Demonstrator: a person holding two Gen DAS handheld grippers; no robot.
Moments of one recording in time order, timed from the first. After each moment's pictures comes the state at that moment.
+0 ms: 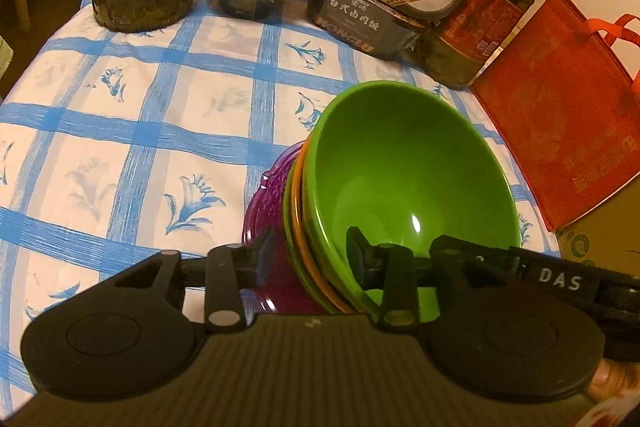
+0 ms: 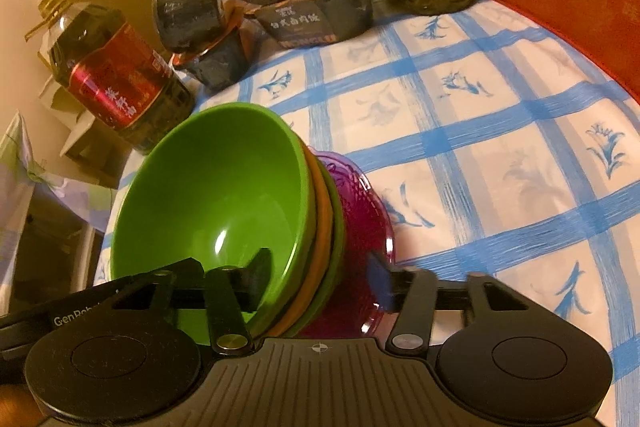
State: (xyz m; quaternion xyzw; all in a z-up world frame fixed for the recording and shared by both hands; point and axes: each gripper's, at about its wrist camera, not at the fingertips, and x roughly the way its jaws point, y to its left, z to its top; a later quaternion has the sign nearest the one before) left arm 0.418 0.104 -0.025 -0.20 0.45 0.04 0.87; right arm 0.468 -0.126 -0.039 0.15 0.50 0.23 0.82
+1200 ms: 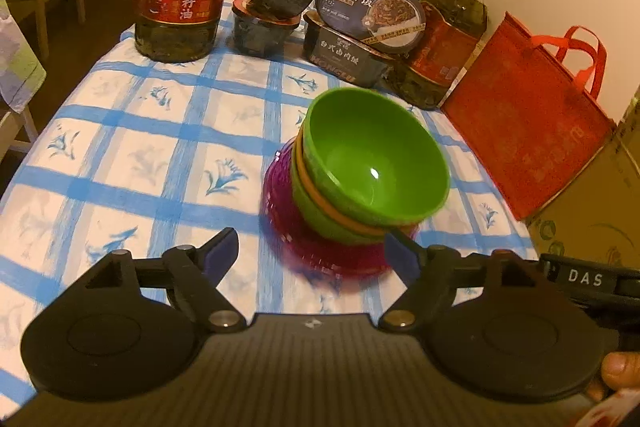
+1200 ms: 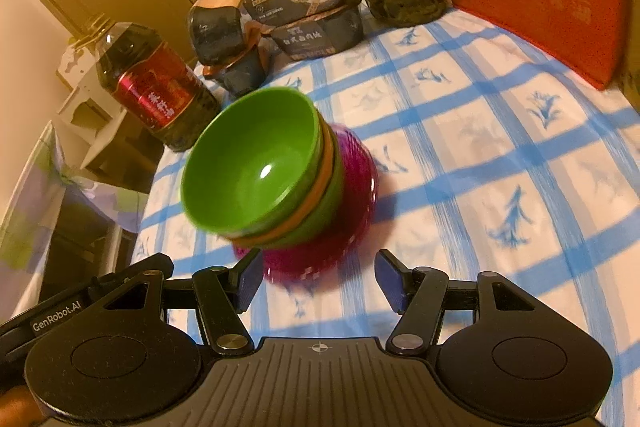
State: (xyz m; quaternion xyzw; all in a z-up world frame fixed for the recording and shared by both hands) left arm 0.299 0.091 0.025 -0.19 0.39 0.04 0.90; right arm 0.366 -0.176 0.008 0.18 0.48 0.24 0.82
